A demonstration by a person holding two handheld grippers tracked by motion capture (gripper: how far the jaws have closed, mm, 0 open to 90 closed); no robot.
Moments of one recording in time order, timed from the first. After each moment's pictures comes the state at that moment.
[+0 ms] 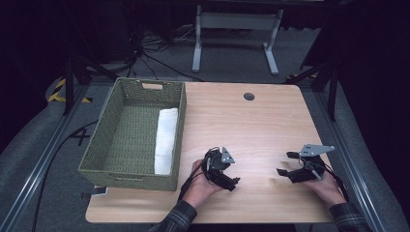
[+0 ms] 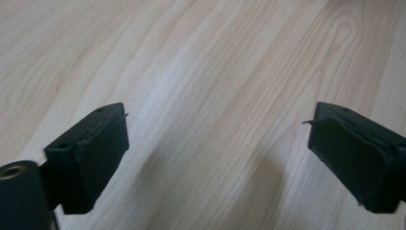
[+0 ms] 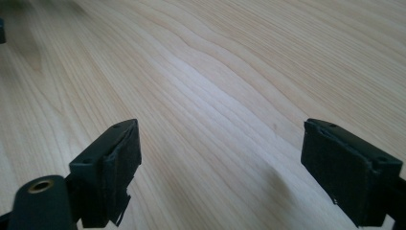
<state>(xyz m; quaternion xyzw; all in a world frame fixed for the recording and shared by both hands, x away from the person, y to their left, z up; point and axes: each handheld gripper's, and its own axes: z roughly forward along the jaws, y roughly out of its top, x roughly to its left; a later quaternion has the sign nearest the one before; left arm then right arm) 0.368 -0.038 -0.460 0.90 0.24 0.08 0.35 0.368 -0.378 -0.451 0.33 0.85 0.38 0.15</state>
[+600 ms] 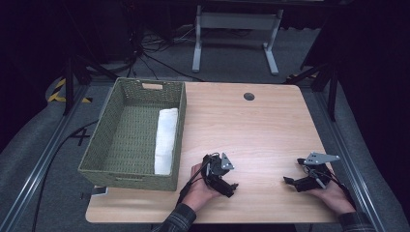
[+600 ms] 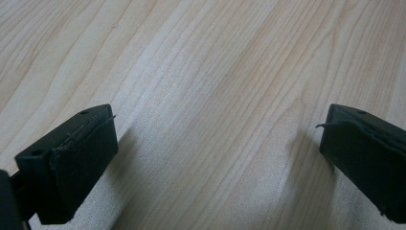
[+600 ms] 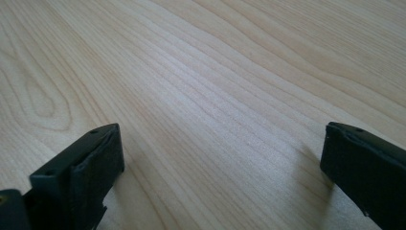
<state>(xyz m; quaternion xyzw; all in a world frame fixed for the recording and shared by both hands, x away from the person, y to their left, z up) 0.363 -0.035 -0.475 0.90 0.22 0.08 0.35 0.351 -0.395 -0.468 0.37 0.85 0.35 0.17</state>
